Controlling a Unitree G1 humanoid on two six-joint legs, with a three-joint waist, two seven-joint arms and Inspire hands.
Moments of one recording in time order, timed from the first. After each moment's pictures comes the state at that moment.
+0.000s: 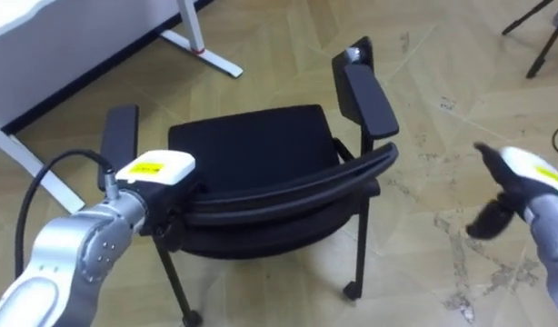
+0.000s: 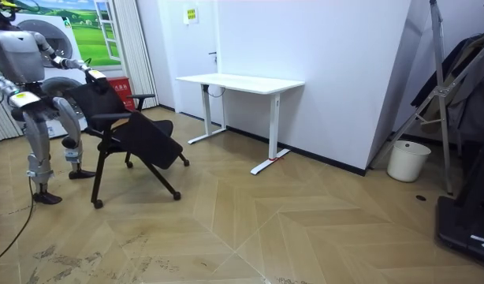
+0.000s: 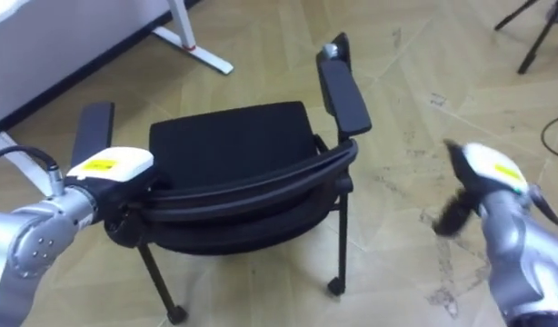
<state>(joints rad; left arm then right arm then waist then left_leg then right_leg) -0.01 0.58 -0.24 -0.23 0.89 0.15 -0.62 -0.16 -0.58 0.00 0.33 -0.76 0.09 0.22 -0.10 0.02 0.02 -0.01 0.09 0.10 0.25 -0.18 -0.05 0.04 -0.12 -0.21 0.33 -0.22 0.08</state>
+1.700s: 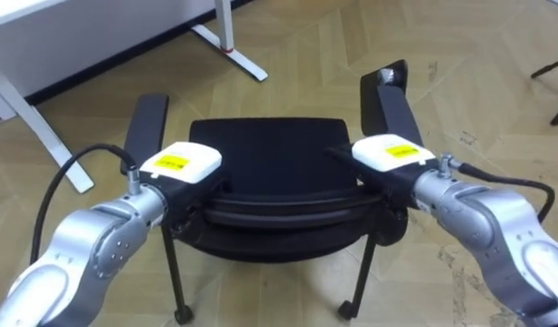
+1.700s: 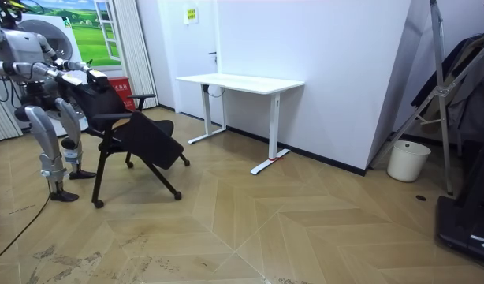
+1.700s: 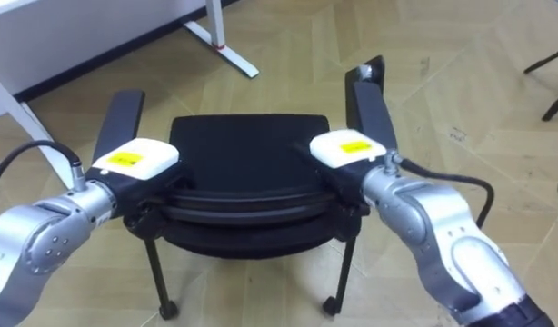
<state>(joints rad) -0.07 0.60 -0.33 -0.16 0.86 0.06 -0.51 -0.17 -0.62 0.40 -0.07 -0.83 0.09 0.56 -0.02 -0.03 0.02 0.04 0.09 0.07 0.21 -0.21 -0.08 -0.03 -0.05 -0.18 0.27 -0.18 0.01</state>
